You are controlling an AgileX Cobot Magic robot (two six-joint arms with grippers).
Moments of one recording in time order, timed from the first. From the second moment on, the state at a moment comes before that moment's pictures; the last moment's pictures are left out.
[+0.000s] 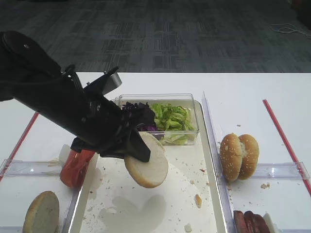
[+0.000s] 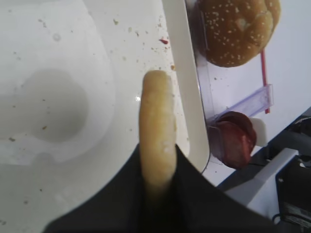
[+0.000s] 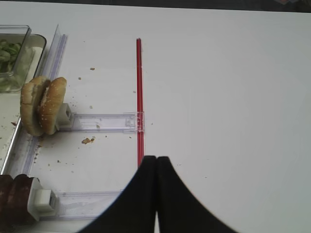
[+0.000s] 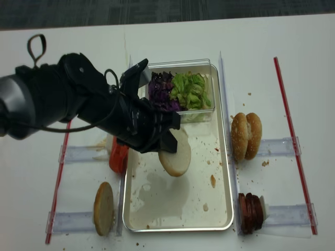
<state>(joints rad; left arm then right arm) -0.48 1.62 -0.95 -0.92 0.78 0.32 -0.16 -0.02 -0.49 0.07 1.12 -0.14</state>
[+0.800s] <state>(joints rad) -0.48 1.84 -0.95 -1.06 0.74 0.49 -0.16 -0.02 -0.49 0.07 1.12 -0.14</state>
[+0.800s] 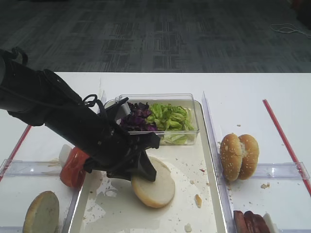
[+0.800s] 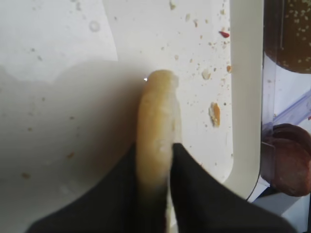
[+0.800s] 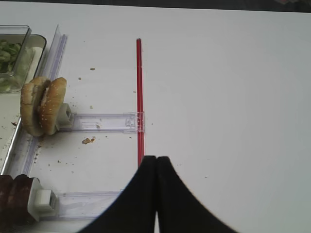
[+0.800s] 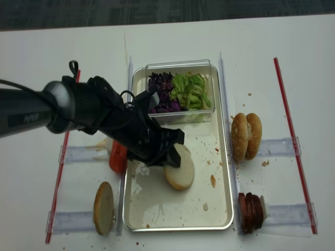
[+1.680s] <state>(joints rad) -0.48 1.76 -0.95 -1.06 0.72 0.49 -0.16 -0.02 -0.49 0.07 1.12 -0.14</state>
